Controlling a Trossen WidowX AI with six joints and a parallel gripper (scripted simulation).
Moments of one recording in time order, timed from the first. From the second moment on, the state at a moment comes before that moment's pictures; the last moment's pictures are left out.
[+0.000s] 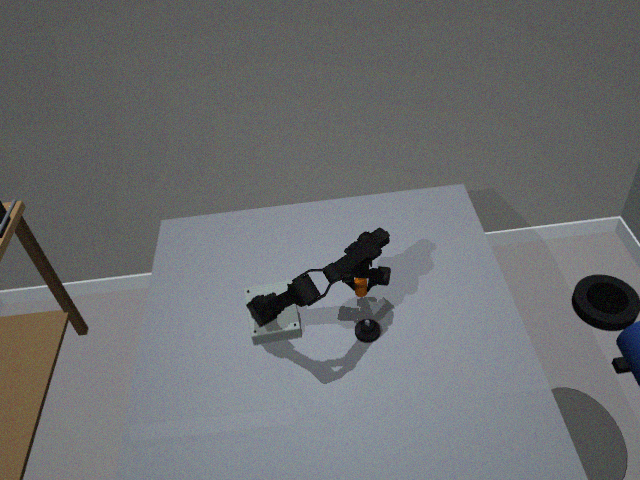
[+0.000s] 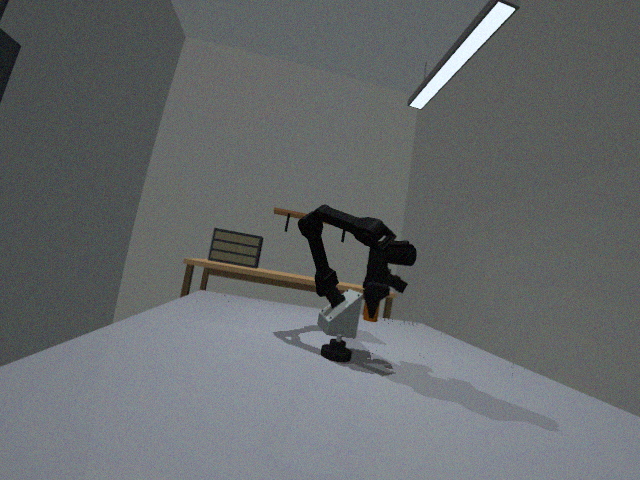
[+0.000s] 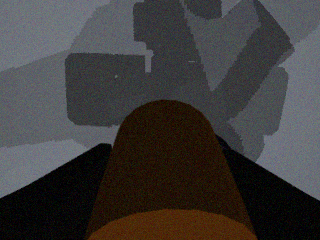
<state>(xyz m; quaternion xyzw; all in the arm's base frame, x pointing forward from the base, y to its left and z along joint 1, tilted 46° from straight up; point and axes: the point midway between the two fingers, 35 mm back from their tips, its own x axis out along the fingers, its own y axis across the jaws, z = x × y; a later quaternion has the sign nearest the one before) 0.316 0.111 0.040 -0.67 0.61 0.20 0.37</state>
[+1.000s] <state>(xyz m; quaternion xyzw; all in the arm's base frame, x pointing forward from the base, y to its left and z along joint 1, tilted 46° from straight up) 0.334 0.039 0.080 -0.68 0.61 0.19 0.36</state>
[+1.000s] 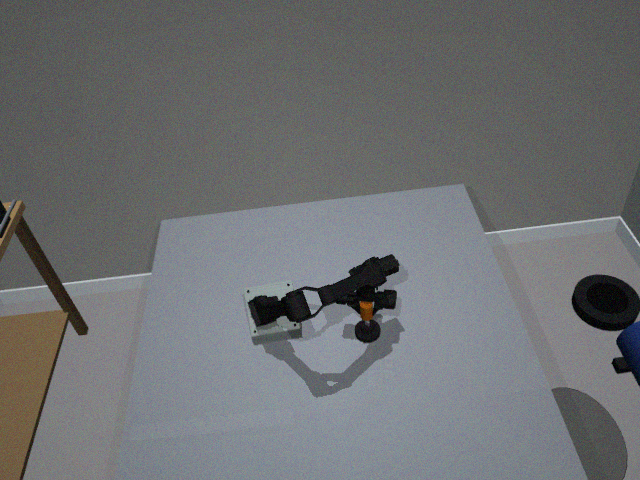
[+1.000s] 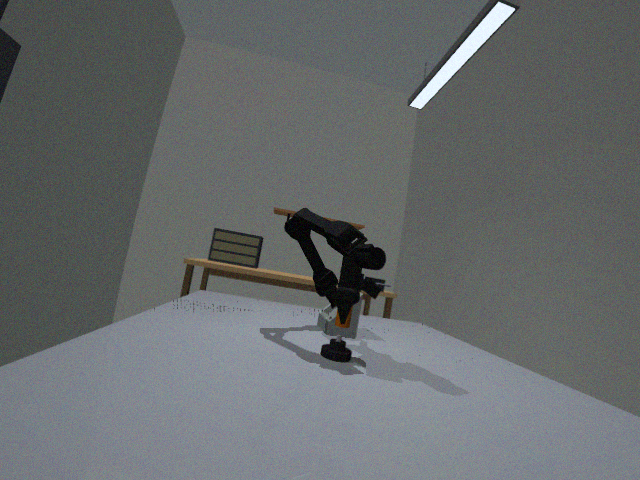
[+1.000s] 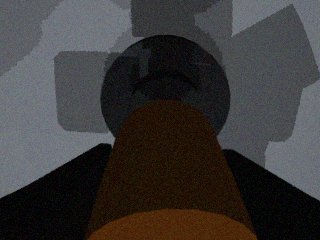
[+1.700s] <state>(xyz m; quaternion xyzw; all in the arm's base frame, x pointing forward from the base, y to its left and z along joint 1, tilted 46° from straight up) 0.335 0.035 0.084 -0.74 0.55 0.32 0.20</state>
